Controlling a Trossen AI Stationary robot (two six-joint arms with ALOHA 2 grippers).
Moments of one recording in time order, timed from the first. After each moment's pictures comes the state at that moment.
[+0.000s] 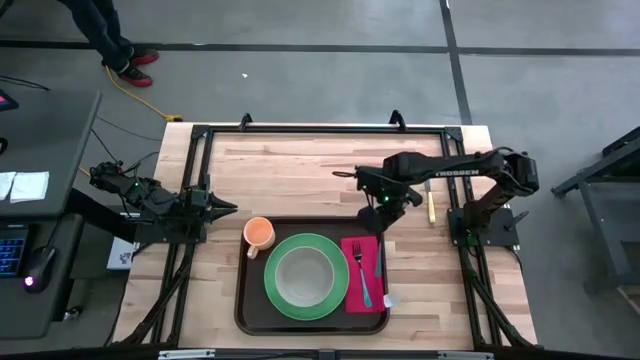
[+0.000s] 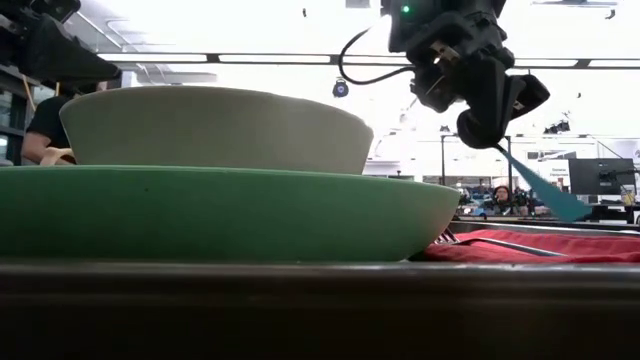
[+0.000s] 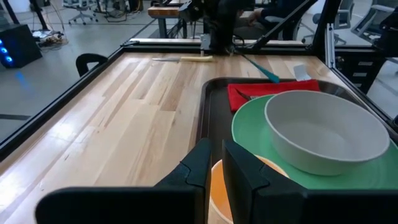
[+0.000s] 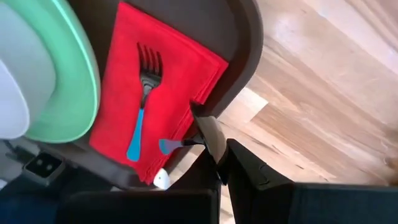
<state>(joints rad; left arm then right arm) -0.48 0.01 0.32 -0.58 -0.56 -0.14 -0.13 1.58 1.23 -1.16 -0.38 0.90</state>
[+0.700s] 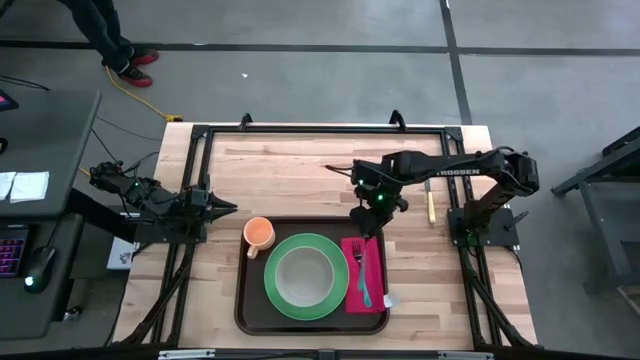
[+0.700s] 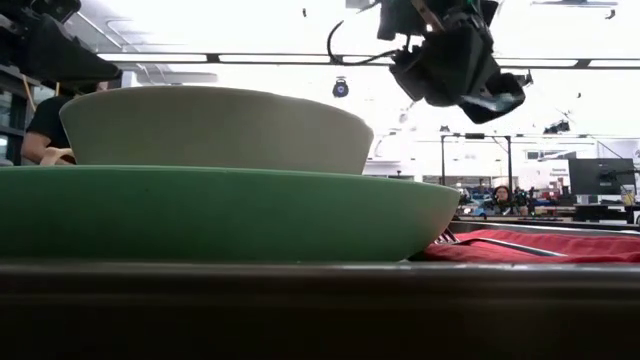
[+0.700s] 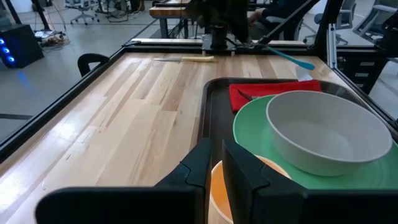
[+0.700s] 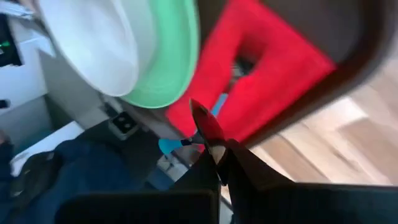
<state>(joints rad) -0.48 0.01 0.32 -0.58 -0.57 -0.14 -0.15 1.58 1.23 -0.96 -0.64 0.85</state>
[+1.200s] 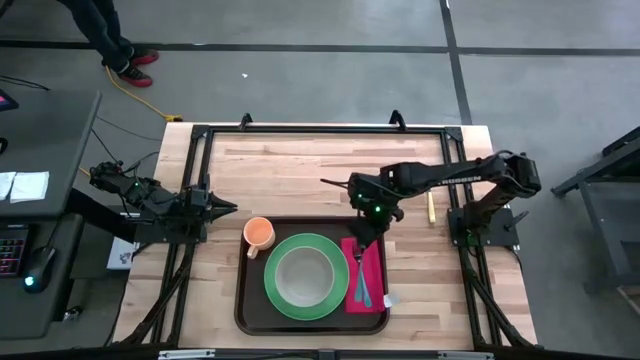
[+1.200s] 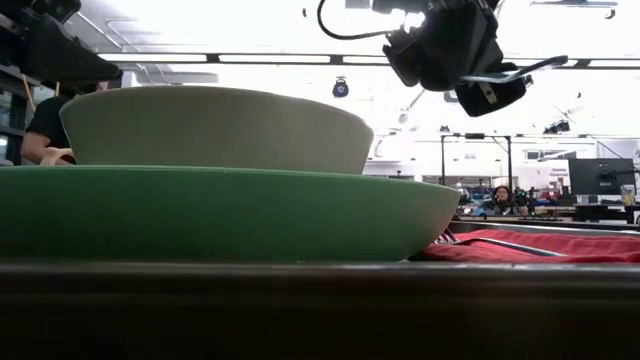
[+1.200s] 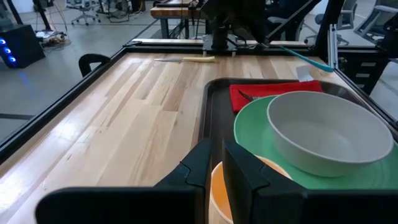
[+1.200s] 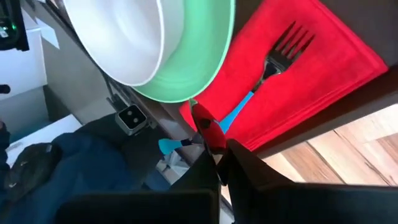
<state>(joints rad) -0.48 0.01 0.32 -0.58 -0.57 -0.14 -0.04 1.58 1.23 -0.85 -0.61 0.93</state>
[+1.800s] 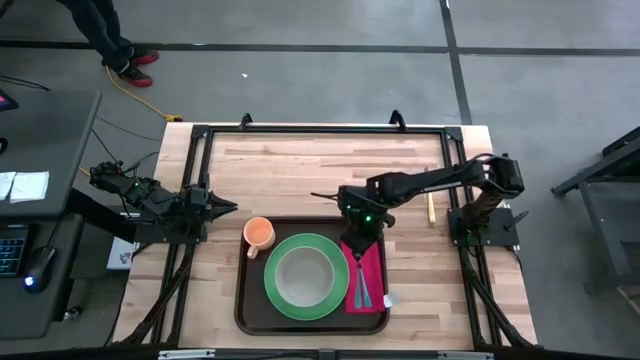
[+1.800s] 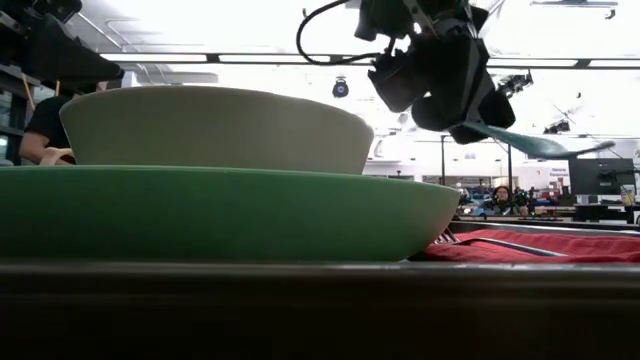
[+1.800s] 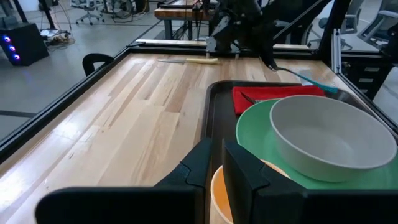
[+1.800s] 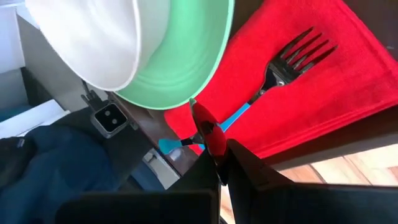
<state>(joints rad) -0.48 0.01 0.32 -0.57 -0.59 -0.16 0.00 1.70 1.23 -0.79 -0.61 0.87</state>
